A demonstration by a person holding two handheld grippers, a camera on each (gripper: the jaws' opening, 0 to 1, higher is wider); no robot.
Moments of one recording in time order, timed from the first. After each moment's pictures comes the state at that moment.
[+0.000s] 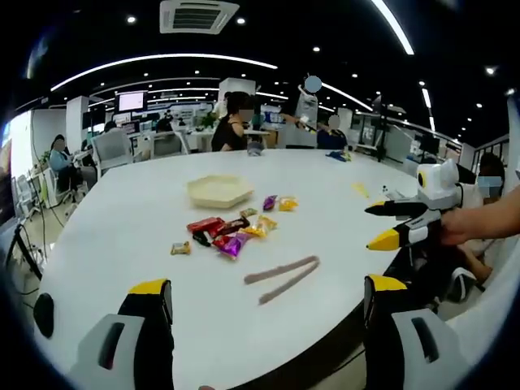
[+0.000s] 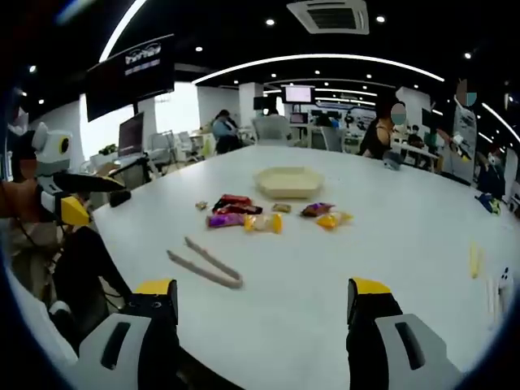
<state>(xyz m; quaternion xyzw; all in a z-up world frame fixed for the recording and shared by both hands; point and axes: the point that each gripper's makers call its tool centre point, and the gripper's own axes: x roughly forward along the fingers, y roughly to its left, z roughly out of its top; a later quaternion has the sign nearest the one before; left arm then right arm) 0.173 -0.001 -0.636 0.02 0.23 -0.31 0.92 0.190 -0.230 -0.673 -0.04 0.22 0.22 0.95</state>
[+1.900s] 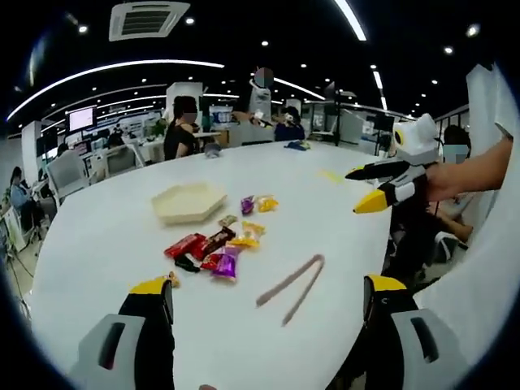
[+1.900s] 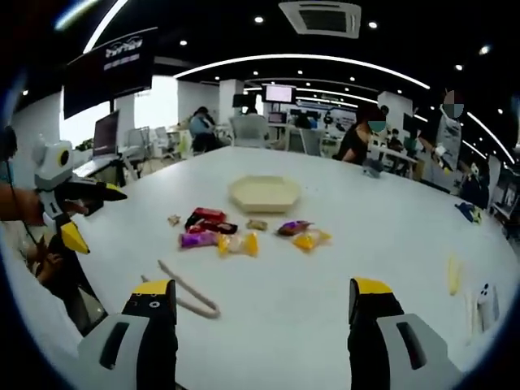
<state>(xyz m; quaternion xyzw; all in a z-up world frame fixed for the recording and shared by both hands) 0.228 -0.010 -0.650 0.08 0.21 -0.43 0.87 0.229 -0.235 -0.646 -0.06 0.23 0.15 0.96</state>
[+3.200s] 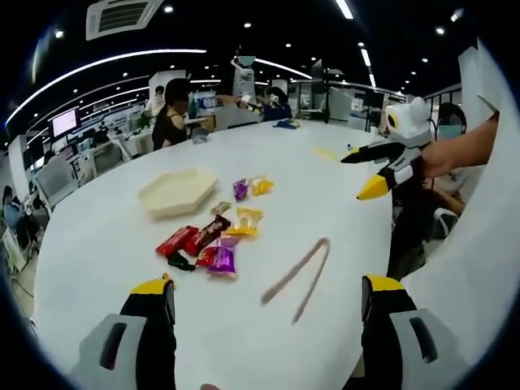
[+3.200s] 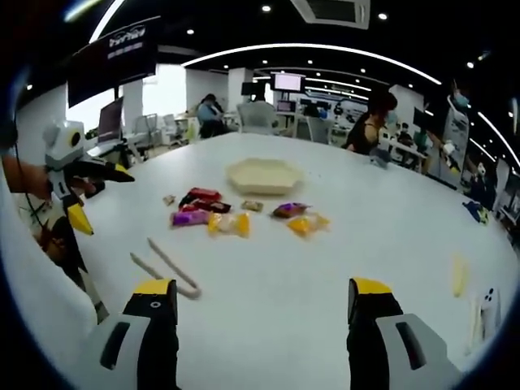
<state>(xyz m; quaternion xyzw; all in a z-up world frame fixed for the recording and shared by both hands) 0.242 -0.023 -0.672 0.13 0.25 -0.45 0.85 0.235 -0.257 -0.673 -0.08 0.25 0.18 0.95</state>
